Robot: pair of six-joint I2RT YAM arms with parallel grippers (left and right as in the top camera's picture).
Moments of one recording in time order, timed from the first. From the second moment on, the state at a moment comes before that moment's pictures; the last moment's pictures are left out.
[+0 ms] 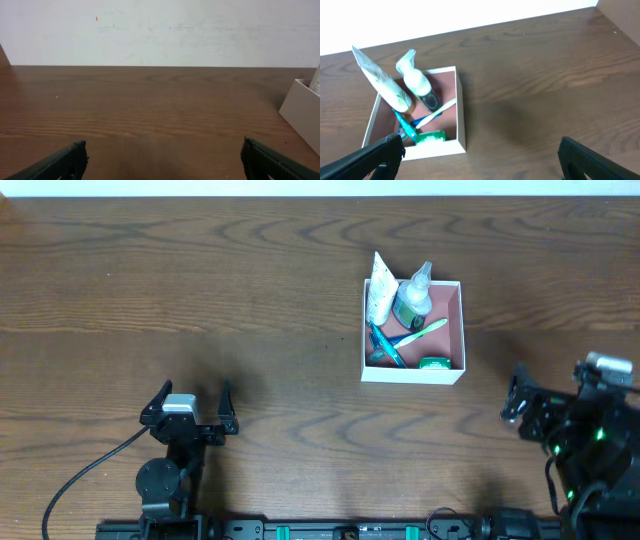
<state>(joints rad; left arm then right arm) 0.04 0.01 0.02 -0.11 0.09 -0.04 -0.08 0.56 0.93 -0.87 0.02 0.17</state>
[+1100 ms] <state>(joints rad) 0.04 0.01 0.02 -0.11 0.09 -0.04 0.04 0.07 0.07 0.14 0.02 0.14</state>
